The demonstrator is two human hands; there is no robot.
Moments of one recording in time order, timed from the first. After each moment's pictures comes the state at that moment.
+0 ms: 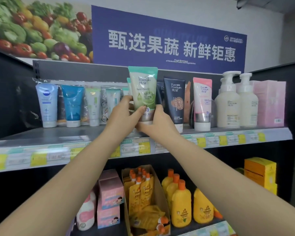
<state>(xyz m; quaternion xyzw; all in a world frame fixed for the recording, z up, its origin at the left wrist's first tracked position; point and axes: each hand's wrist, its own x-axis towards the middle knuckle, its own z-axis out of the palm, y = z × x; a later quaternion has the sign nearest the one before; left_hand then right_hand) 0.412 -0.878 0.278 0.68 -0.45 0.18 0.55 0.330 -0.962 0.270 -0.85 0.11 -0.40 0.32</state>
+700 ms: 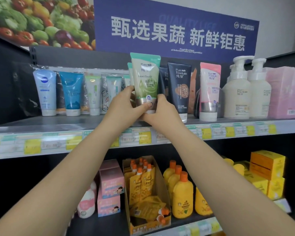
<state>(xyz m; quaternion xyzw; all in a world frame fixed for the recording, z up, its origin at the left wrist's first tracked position) 0.418 -0.882 0.270 0.69 -0.46 0.22 0.51 0.336 -0.973 0.264 -0.86 0.11 -0.41 0.29</state>
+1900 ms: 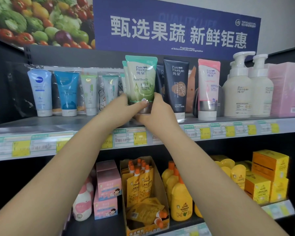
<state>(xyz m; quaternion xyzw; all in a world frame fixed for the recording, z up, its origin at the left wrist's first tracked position) 0.430 -0.892 0.277 0.80 -0.41 0.11 0.42 0.340 -0.975 0.260 -0.85 0.12 -0.42 0.29</state>
